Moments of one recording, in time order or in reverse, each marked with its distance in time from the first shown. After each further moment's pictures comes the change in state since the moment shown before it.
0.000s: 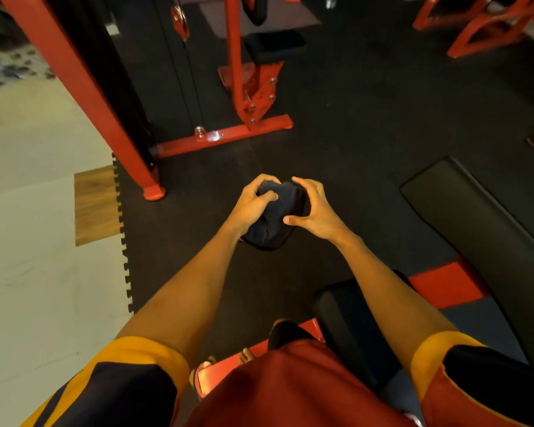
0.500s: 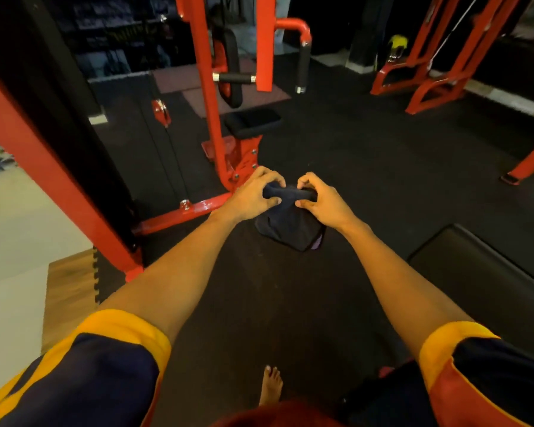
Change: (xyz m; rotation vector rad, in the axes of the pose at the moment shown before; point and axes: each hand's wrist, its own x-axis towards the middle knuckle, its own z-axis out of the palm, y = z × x) left_hand 0.238 0.065 -0.049 0.691 -0.192 0.455; right_hand 0.178 -0.031 -0.121 -0.117 0.269 -0.185
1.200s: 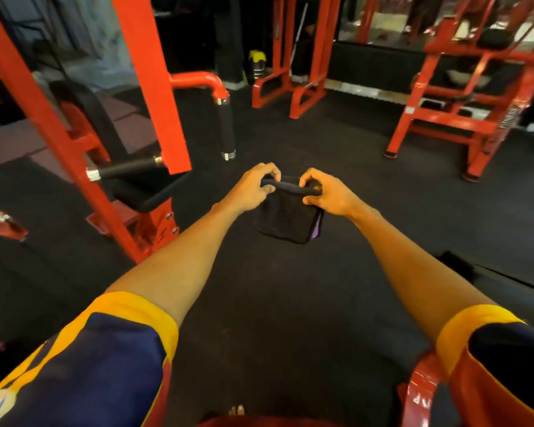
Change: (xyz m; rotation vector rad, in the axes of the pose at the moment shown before) left_hand 0.371 -0.081 0.016 -0.174 -0.218 0.341; right_hand 0.218 0.108 -0.122 -0.225 0.260 0.257
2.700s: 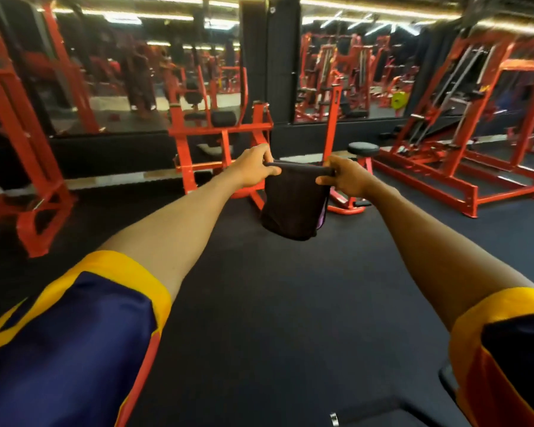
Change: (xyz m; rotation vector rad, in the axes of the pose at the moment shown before) left_hand 0.861 0.224 0.333 -0.149 -0.459 0.631; right_hand 0.195 0.449 -0.569 -0.371 0.743 0.744
